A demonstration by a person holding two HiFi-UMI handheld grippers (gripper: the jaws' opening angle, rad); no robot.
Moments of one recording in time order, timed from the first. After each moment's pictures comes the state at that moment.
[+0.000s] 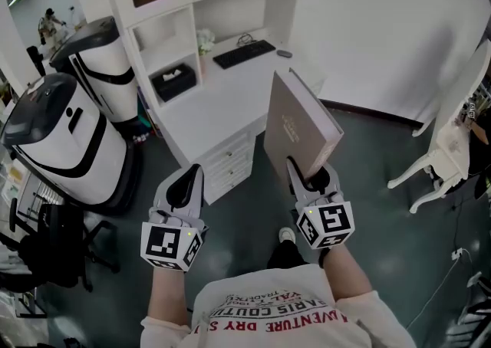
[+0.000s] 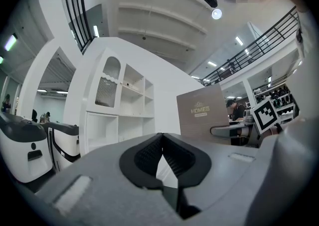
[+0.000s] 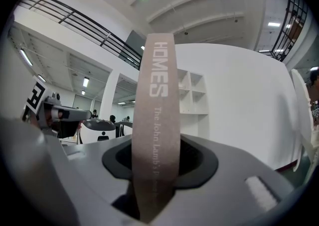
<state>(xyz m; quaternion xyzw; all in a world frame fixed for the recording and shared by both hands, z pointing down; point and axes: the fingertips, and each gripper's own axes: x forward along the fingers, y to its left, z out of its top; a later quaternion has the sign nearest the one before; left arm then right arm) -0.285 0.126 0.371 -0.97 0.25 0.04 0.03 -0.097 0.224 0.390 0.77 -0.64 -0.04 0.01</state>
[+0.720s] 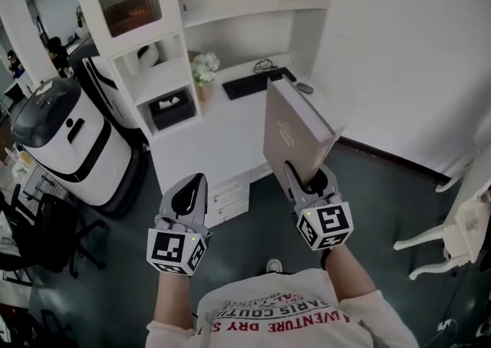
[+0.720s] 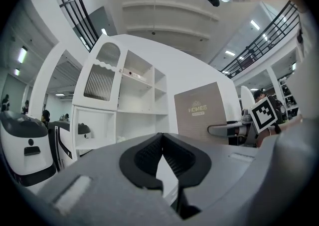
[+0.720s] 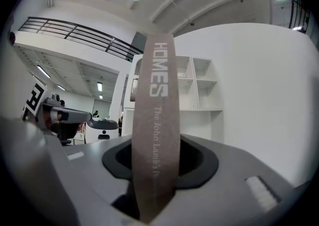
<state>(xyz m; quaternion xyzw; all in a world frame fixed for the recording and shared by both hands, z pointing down) -0.059 0.008 0.376 -0.93 0.36 0.03 0.02 0.141 0.052 0.389 0.68 -0.73 -0.03 0.01</state>
